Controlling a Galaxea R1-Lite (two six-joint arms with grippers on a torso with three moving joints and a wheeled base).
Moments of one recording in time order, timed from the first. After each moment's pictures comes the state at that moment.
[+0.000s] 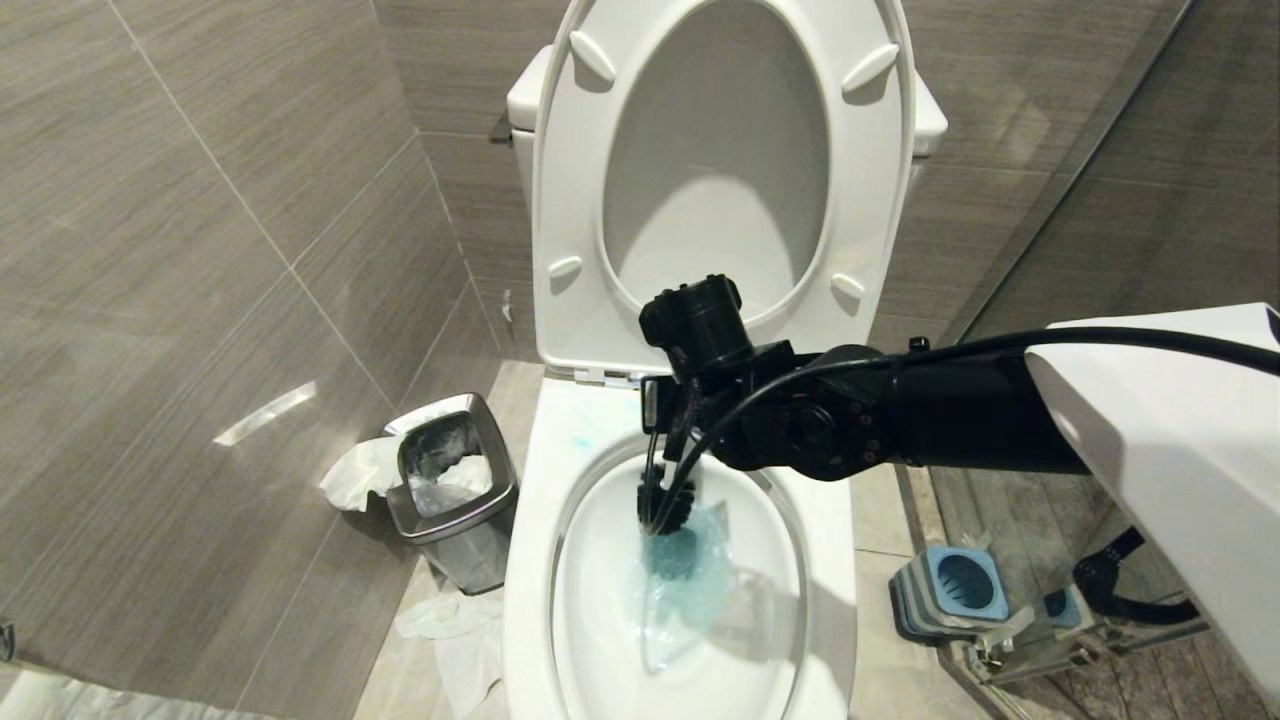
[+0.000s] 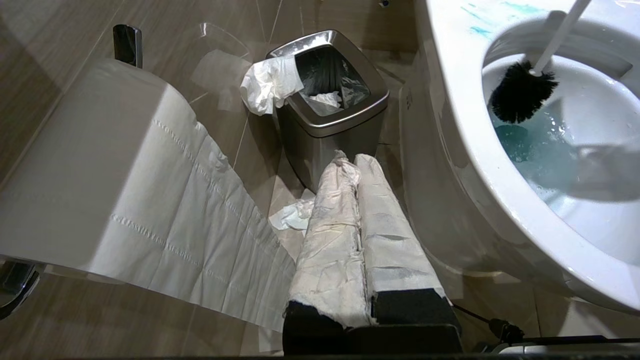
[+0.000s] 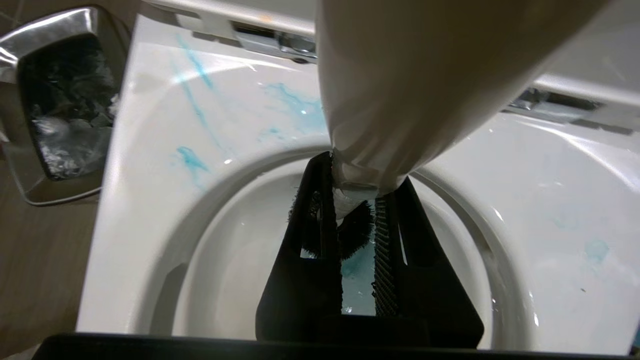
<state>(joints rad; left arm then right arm) 0.00 0.00 0.00 0.01 -0.01 0.00 0.76 2.24 -1.80 0.06 -0.54 0.35</state>
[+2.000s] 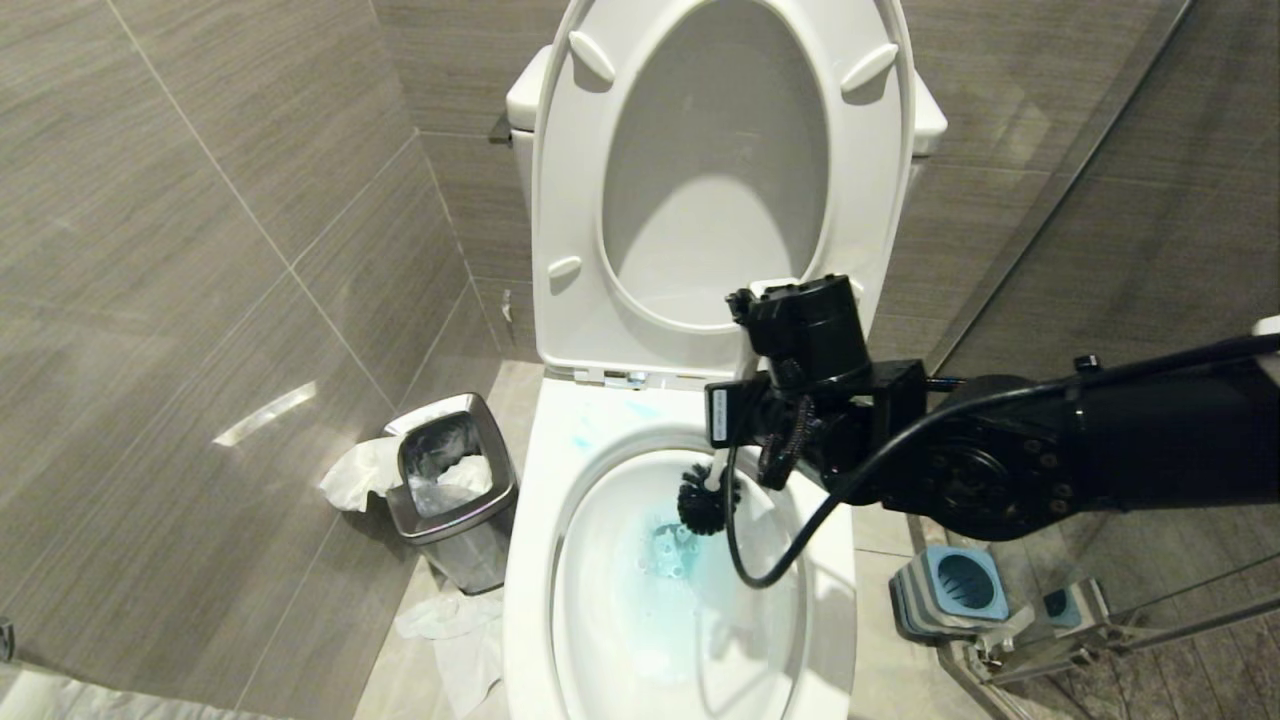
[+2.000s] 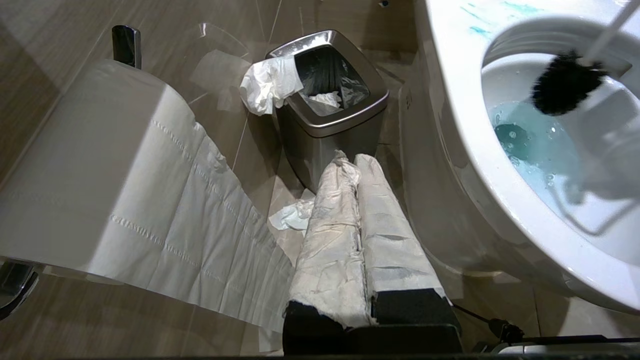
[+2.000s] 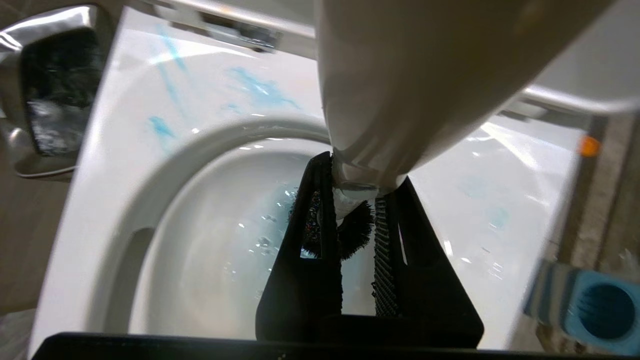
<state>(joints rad) 0.00 0.00 0.00 0.01 -0.01 0.00 0.73 2.00 -1.37 -0.21 -0.50 0.25</state>
